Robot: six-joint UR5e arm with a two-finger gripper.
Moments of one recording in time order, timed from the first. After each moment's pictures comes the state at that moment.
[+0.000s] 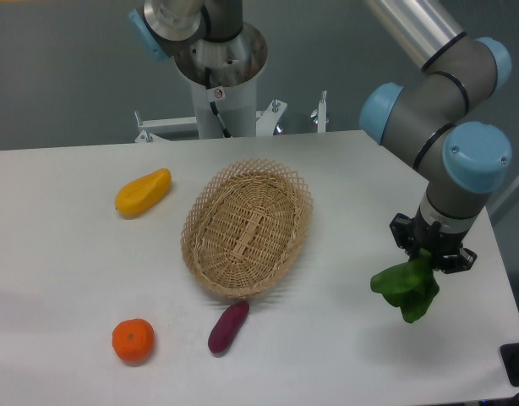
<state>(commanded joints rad) 2.67 -2.12 -1.30 -1.20 1.56 1.34</state>
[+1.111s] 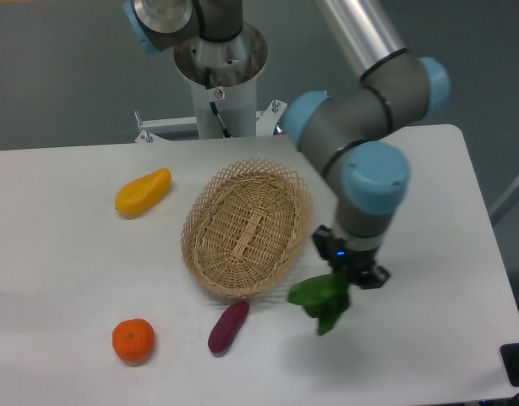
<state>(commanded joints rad) 2.40 -2.05 -1.42 -1.19 1.55 1.21</state>
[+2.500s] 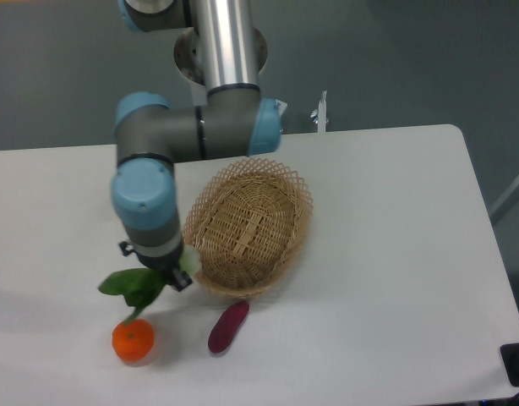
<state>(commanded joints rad) 2.02 -1.97 -1.56 -1.19 1.52 0.97</state>
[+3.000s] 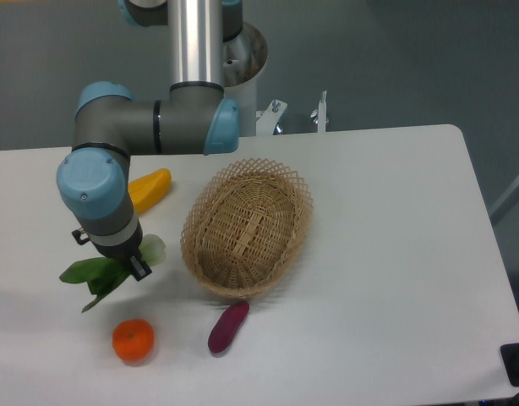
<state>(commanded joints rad) 1.97 -1.97 -1.62 -1.18 1.52 0.94</state>
